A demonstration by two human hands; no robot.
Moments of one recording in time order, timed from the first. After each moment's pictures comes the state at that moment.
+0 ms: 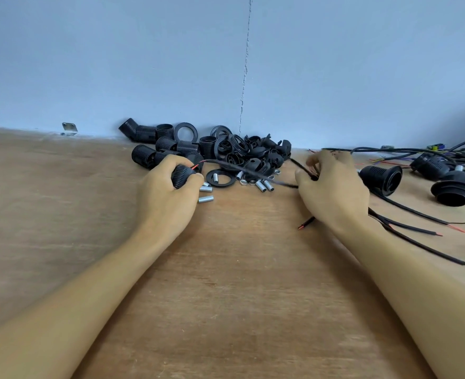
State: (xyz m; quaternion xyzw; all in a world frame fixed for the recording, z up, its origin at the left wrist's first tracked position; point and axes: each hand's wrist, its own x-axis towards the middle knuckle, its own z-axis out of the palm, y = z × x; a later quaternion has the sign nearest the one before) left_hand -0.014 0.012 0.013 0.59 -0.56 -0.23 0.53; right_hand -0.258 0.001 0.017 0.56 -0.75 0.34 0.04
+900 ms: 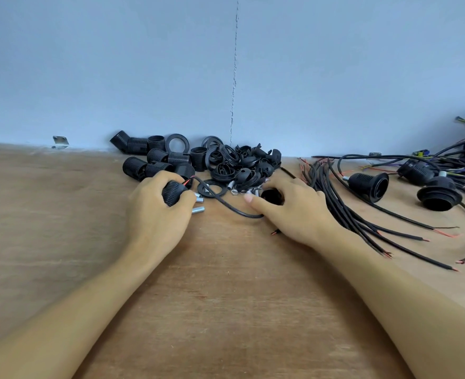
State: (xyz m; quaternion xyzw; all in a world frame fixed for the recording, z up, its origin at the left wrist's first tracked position) left_hand -0.017 0.013 0.010 0.61 -0.58 -0.15 0.51; right_hand -0.242 0.009 0.013 0.69 -0.67 0.25 -0.06
